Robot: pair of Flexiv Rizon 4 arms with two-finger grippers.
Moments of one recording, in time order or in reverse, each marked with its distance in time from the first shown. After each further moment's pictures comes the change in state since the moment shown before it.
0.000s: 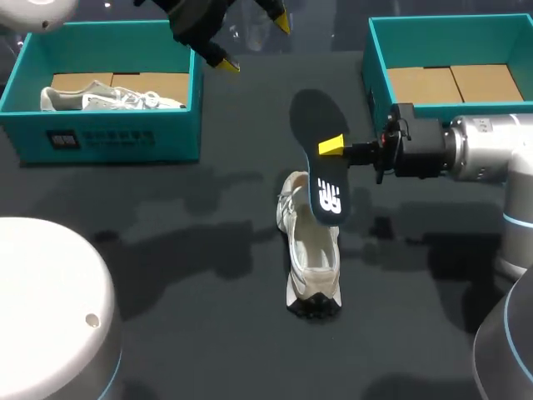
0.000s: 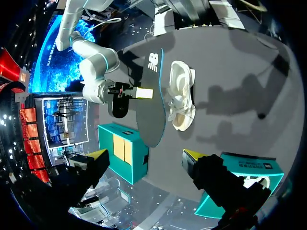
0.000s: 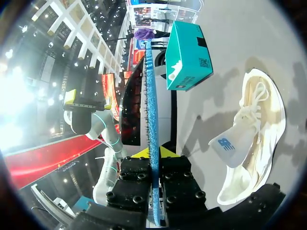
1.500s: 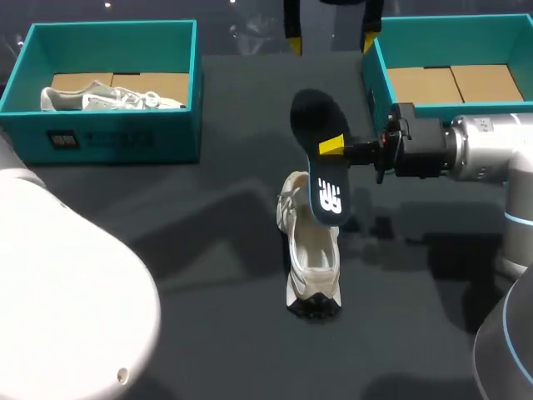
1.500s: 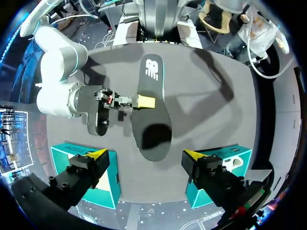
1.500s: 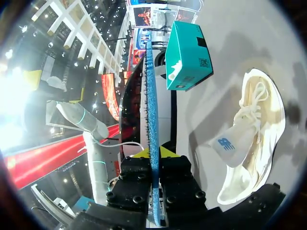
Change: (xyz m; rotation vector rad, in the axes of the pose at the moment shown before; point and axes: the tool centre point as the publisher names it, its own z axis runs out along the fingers) left arm -0.073 -0.016 0.063 0.113 0.635 0.068; right arm 0.001 0.000 0.000 0.000 -0.001 0.001
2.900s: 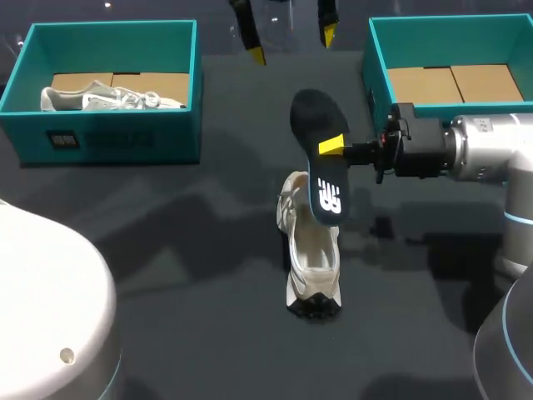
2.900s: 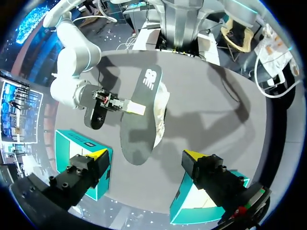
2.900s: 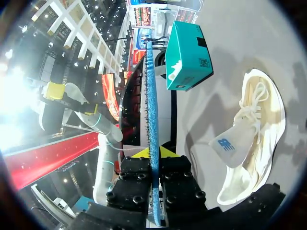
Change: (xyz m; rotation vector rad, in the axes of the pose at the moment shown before) left arm 0.058 -0.010 -0.005 0.072 -0.178 -0.187; right arm 0.000 0.001 0.001 0.000 0.001 0.000
